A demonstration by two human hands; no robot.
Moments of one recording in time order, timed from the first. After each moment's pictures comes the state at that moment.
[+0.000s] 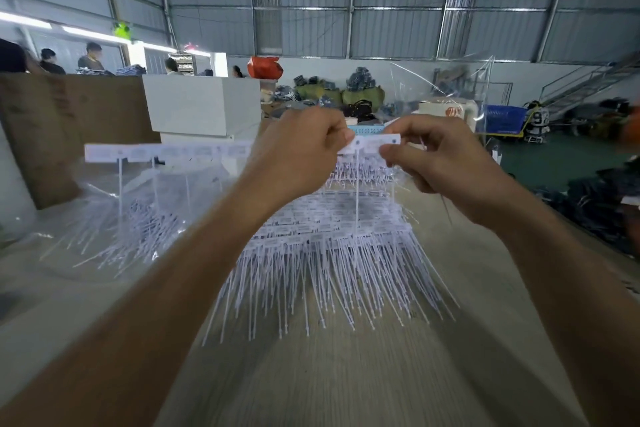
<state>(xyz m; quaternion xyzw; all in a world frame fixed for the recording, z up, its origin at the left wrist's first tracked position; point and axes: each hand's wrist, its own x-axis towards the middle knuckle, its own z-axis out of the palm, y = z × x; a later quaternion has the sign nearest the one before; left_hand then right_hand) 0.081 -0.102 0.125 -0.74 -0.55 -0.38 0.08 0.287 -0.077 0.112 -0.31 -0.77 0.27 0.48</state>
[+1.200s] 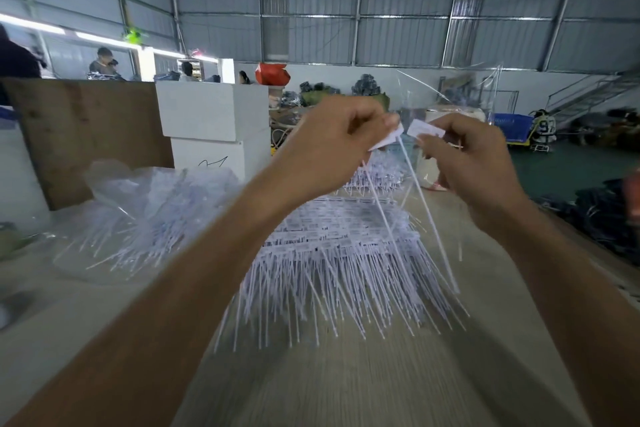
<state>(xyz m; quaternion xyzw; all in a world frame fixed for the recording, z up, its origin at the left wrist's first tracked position) 0.091 -0.125 0.138 -0.78 -0.40 -0.47 -0.09 0.288 -0.063 0.109 -0.38 -0.67 0.19 0.61</state>
